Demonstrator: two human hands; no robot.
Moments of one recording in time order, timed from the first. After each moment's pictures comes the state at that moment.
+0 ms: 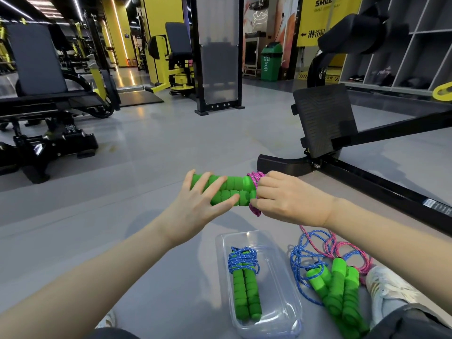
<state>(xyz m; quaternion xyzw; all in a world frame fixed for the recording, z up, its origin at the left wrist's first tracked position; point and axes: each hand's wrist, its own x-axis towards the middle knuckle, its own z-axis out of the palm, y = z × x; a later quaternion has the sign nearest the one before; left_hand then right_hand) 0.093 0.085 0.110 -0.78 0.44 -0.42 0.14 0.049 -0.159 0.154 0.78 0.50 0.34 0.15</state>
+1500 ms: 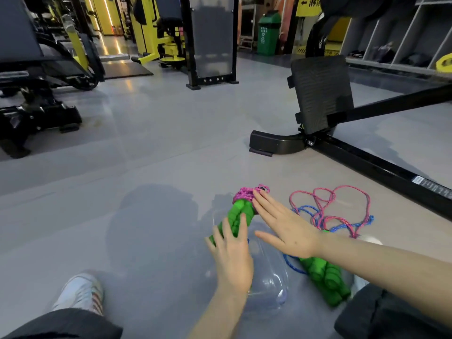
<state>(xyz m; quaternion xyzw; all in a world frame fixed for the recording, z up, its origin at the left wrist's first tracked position) 0.000 -0.033 -0.034 -0.96 0.12 -0.17 -0.17 0.018 -0.191 0.017 0.96 0.26 0.04 -0.03</state>
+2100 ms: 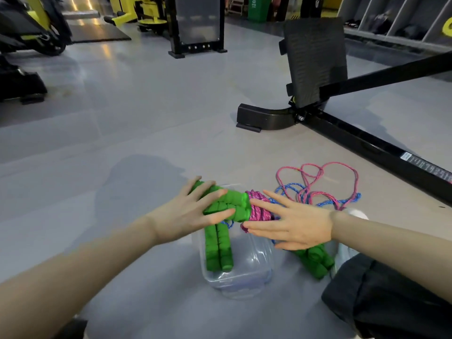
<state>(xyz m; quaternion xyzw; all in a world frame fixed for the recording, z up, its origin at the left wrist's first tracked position) 0.085 0.054 -0.011 -0.75 0.58 -0.29 0.14 0.021 -0.250 -0.003 0.77 0.55 0.17 0.27</state>
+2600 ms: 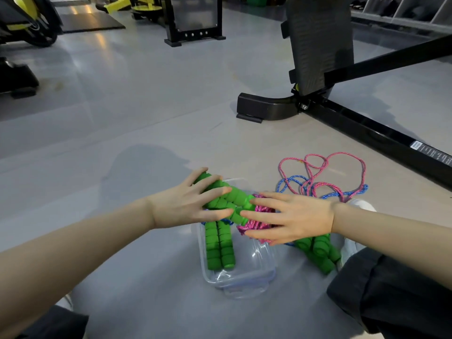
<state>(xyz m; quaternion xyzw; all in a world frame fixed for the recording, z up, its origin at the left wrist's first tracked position) 0.117 0.047 -0.009 -0.67 0.66 -0.30 0.14 0.036 -0.240 -0.004 0.77 0.58 0.22 0.17</state>
